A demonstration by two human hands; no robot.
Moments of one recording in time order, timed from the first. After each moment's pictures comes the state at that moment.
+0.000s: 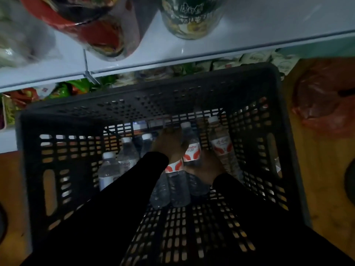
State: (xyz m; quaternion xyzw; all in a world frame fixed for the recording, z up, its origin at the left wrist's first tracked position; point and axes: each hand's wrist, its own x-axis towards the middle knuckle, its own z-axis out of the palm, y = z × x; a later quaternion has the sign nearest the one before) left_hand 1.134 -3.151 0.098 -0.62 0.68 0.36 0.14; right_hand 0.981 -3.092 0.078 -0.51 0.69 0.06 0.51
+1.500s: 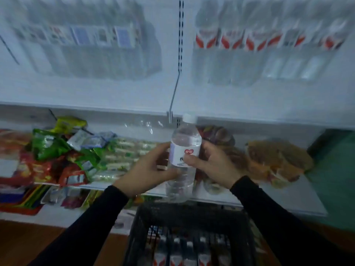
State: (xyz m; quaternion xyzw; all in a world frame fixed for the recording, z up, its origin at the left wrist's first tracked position) left_hand 1.272 -3.112 0.615 -0.54 0.61 0.43 -0.39; right_hand 1.076 -3.192 0.605 -0.70 0.37 -0.30 0.53
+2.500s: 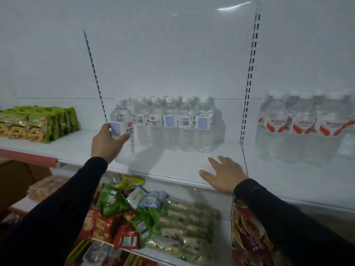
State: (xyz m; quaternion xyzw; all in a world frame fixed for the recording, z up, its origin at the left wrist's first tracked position) left_hand 1.575 -3.132 0.786 -0.77 0.38 -0.05 -0.52; right_hand 1.272 -3.271 0.715 -0.88 0.47 -0.04 0.07
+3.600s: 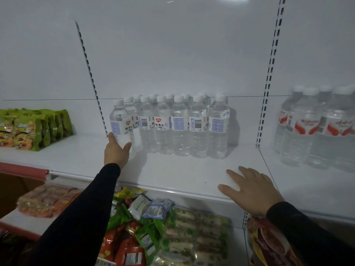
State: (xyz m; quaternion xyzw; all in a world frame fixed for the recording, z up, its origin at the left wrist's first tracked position) left_hand 1.661 -3.215 0.732 -0.79 0.34 0.01 -0.51; right_hand 1.279 -3.269 0.705 -0.85 0.51 -0.04 0.08
